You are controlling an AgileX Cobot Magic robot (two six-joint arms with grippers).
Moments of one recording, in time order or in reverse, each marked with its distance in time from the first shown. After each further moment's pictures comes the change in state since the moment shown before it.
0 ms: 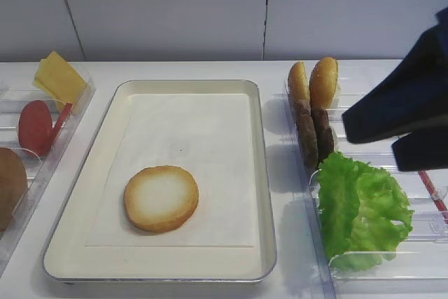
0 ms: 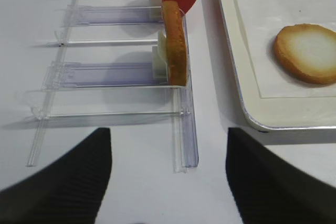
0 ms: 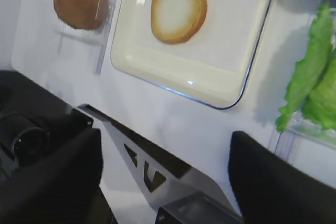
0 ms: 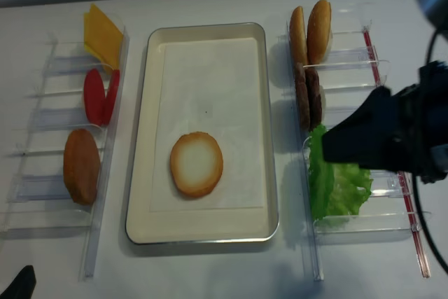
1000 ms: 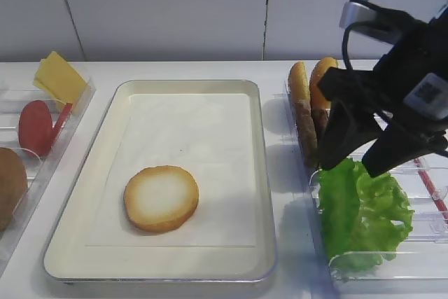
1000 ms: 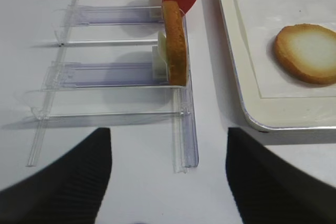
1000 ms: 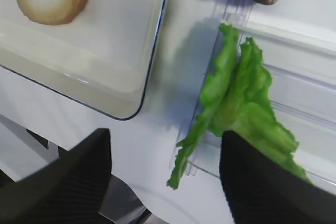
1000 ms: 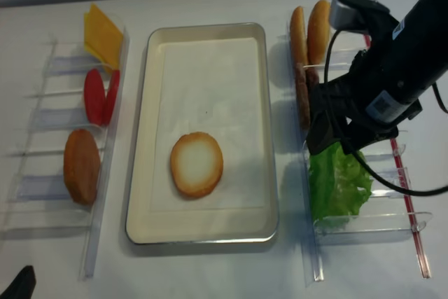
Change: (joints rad) left arm 0.000 0.000 0.000 0.000 0.000 0.000; right arm 0.132 0.437 -0.206 -0.322 -0.017 0.100
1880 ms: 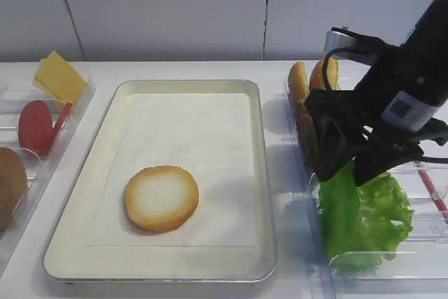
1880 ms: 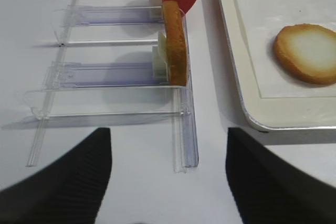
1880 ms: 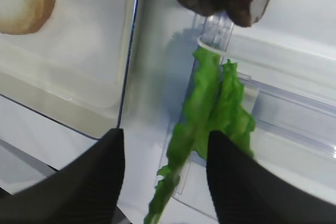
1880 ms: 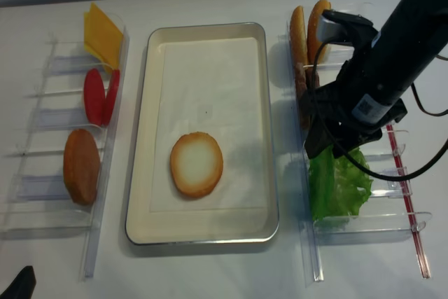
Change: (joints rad) left arm 0.000 0.000 0.000 0.000 0.000 0.000; right arm 0.000 0.115 -0.004 -0.007 -0.045 -0.023
